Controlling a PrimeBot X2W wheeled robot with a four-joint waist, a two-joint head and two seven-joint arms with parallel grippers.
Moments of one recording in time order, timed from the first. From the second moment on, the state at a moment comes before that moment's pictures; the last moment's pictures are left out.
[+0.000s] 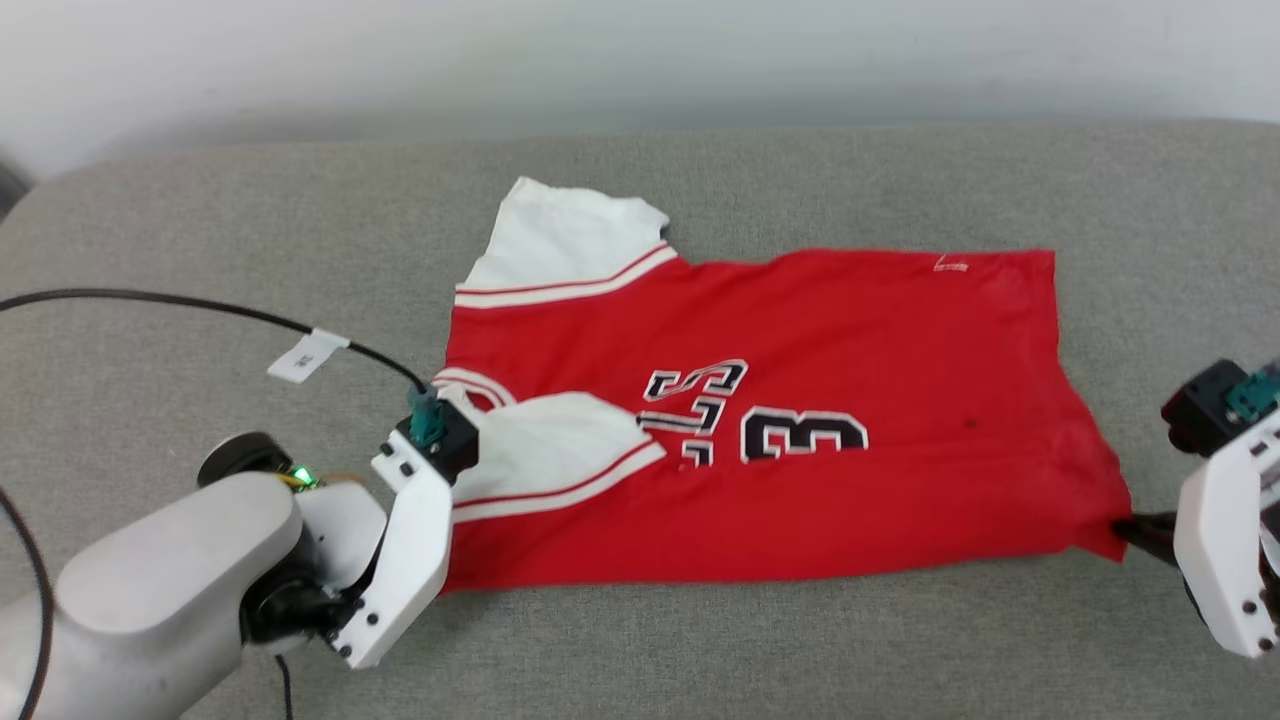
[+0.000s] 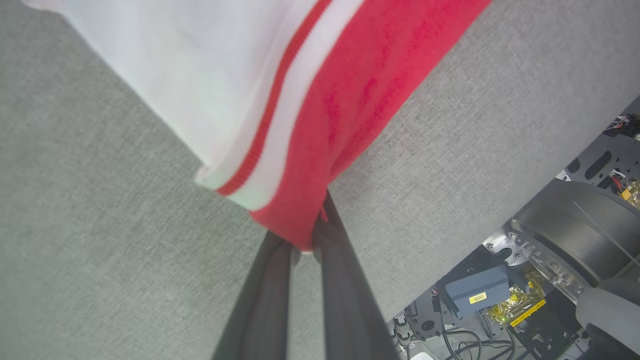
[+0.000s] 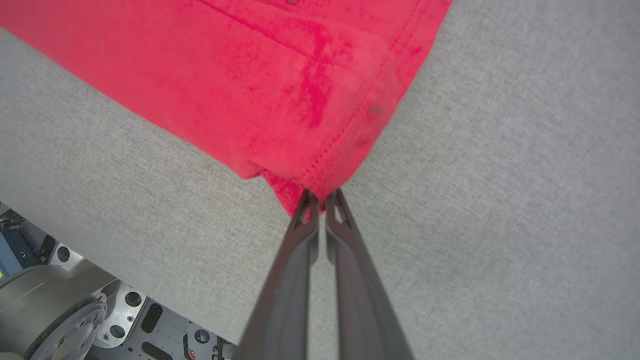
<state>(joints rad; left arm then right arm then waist) -0.88 0.78 -1.28 0.20 -1.06 -0.13 0.77 -0.50 -0.92 0.72 0.14 0.91 0.13 0.66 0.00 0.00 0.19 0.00</state>
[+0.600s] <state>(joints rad) -0.68 0.83 -1.28 0.11 -1.10 -0.09 0.74 -0.30 -0.95 0.69 0.12 0.94 0.13 0.69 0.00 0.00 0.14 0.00</state>
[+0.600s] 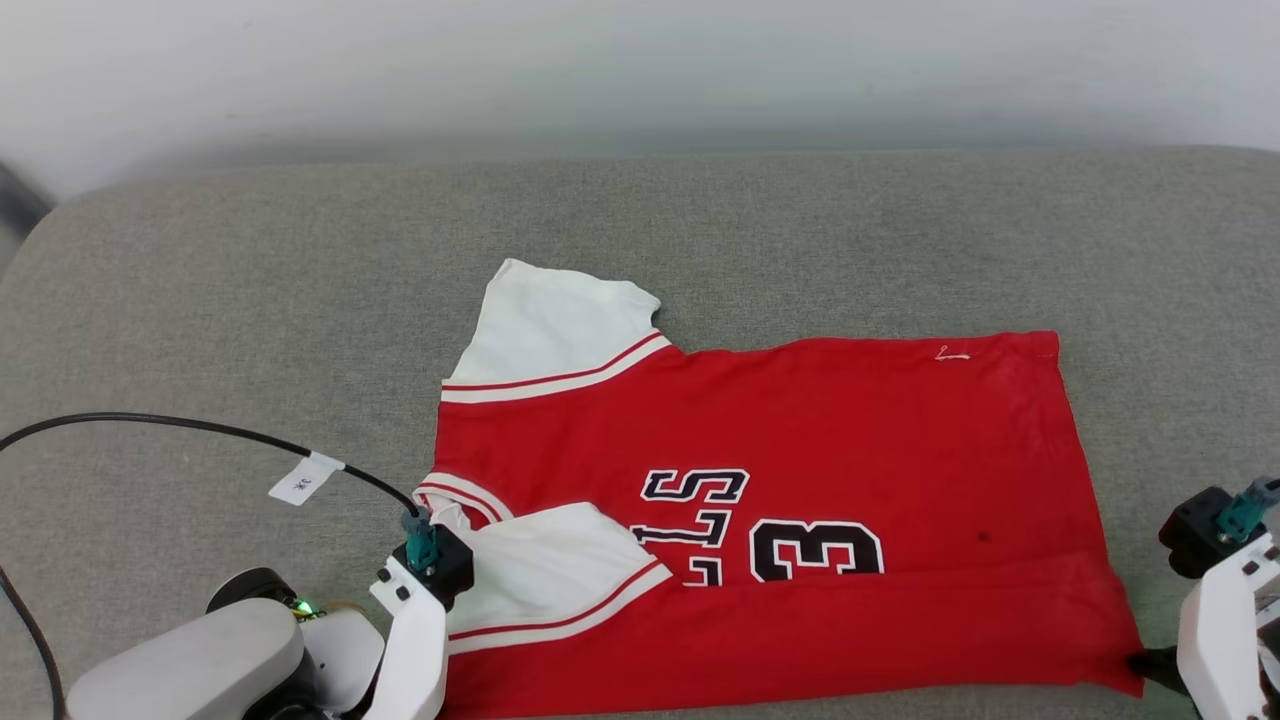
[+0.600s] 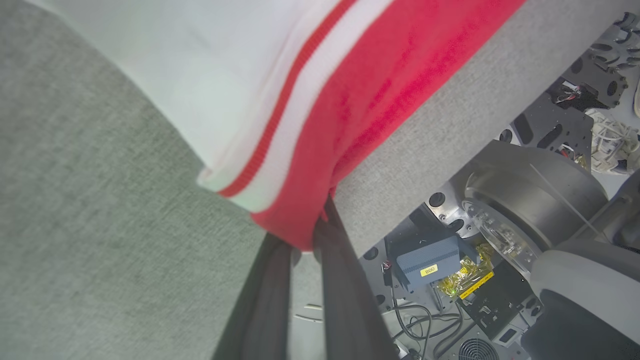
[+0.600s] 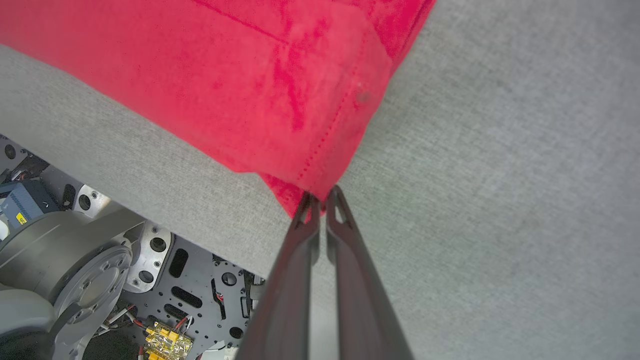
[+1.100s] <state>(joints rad) -0.71 0.86 -1.17 0.09 -1.08 -0.06 0.54 -0.28 -0.89 0.51 0.16 0.83 0.13 0.39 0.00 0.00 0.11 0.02</state>
